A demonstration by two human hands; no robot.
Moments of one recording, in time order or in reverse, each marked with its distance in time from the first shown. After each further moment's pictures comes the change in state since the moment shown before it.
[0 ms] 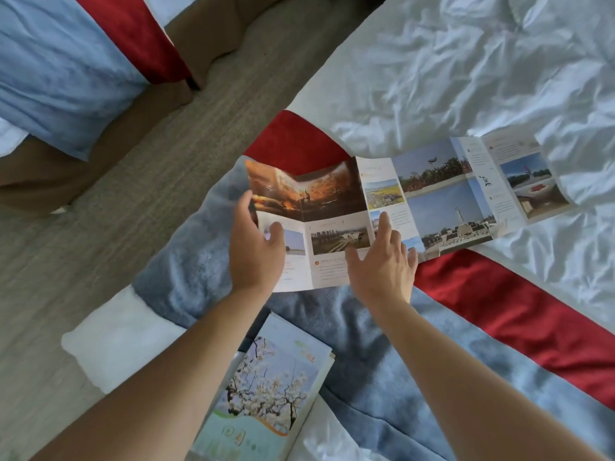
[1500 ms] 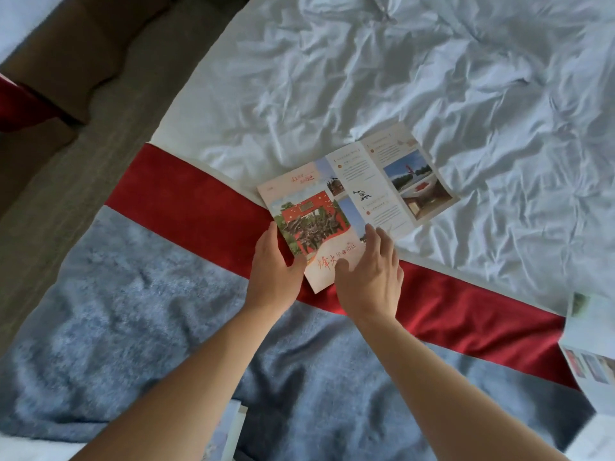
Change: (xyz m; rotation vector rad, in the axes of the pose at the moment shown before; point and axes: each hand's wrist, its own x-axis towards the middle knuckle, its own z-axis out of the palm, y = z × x) left_hand -0.032 0.054 0.186 0.154 -0.537 0.059; right_hand 0.057 0.128 -0.052 0.143 0.127 0.231
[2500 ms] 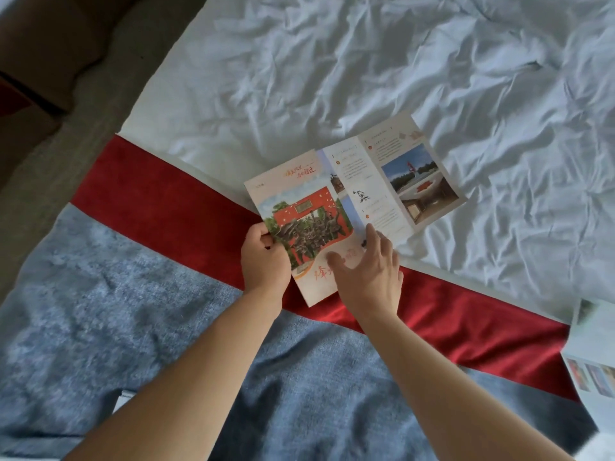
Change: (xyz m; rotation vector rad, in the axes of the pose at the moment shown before) left_hand 0.029 0.017 0.045 -0.435 0.258 -0.328; right_hand 0.040 0.044 0.013 0.024 -0.058 0.022
